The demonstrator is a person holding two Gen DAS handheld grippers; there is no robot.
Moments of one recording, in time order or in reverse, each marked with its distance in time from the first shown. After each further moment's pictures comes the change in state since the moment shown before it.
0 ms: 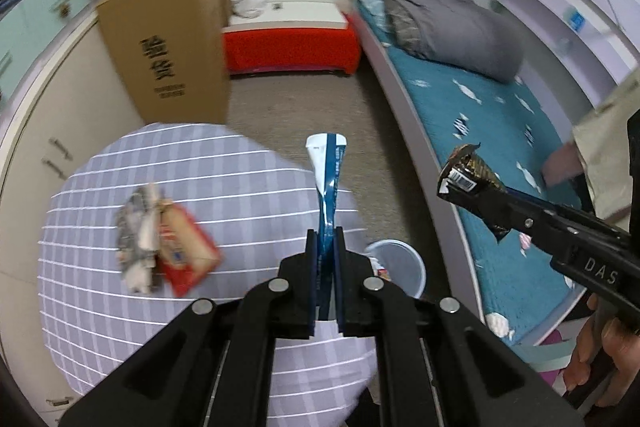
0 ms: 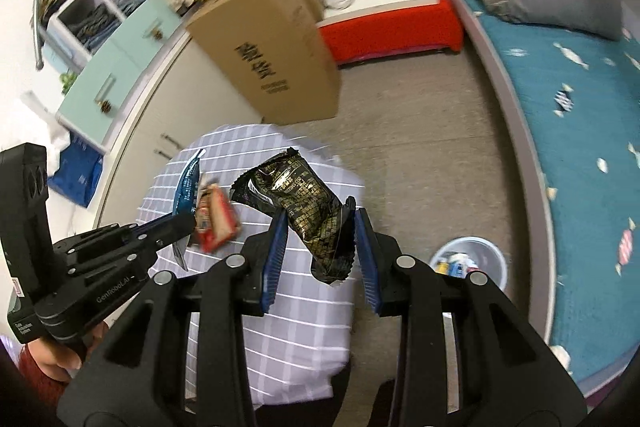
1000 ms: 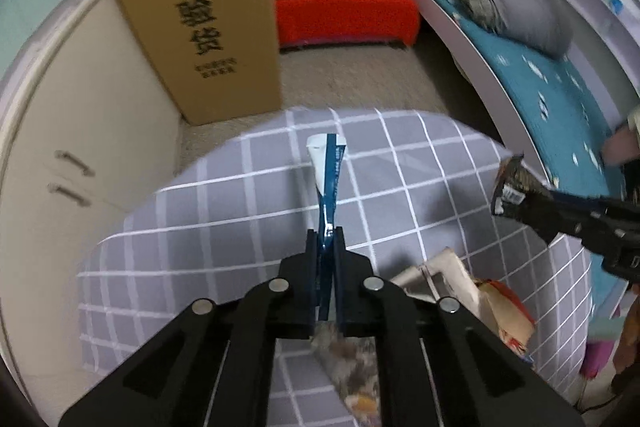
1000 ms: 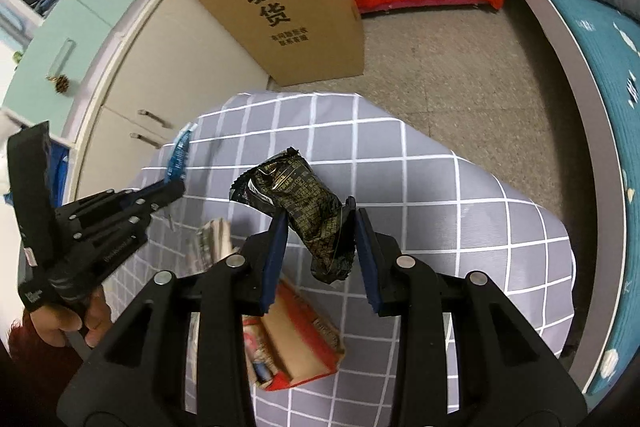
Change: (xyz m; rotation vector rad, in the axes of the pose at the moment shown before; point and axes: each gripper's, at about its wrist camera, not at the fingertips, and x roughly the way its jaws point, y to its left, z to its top) left arm 0.130 0.307 0.051 0.025 0.088 0.079; right arm 0.252 0.154 0.042 -0.004 0.180 -0.012
